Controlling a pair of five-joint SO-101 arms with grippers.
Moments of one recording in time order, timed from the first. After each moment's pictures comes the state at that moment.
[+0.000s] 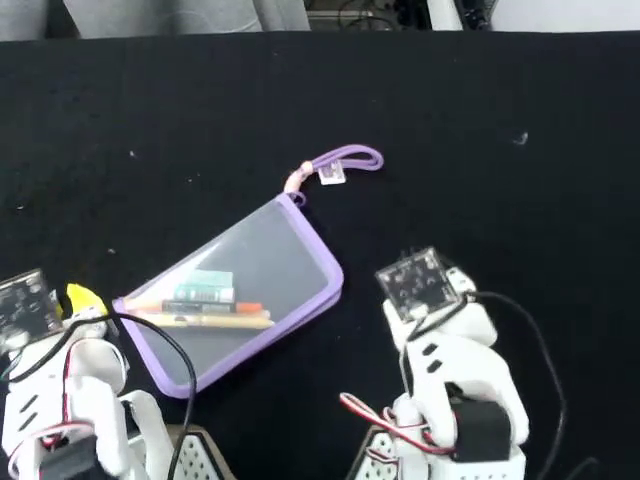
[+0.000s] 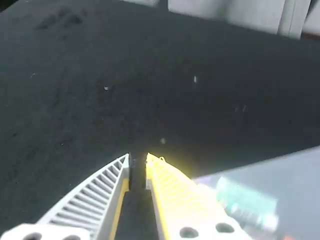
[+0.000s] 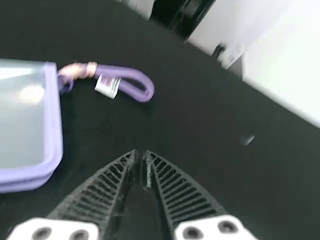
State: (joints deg) left arm -30.2 -104.9 59.2 82.8 -6.0; right arm -1.9 -103.7 75.0 67.3 25.8
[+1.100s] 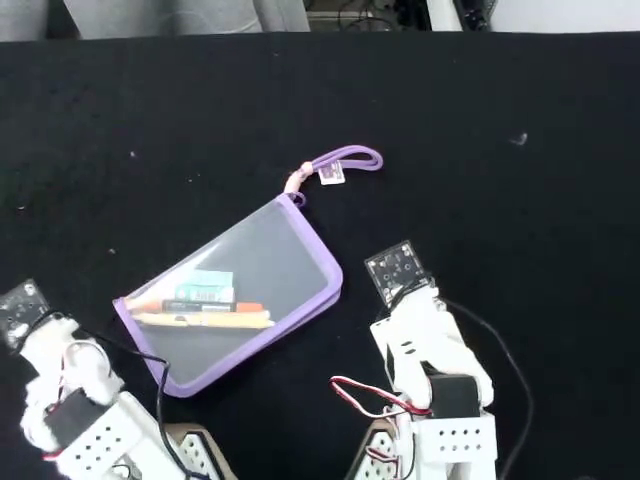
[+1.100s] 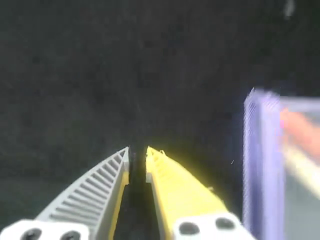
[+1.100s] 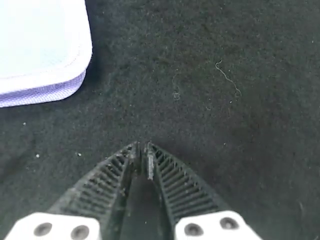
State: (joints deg) left arm -50.6 -104.0 95.5 73.4 -9.8; right arm -1.9 -103.7 96.4 67.3 21.8
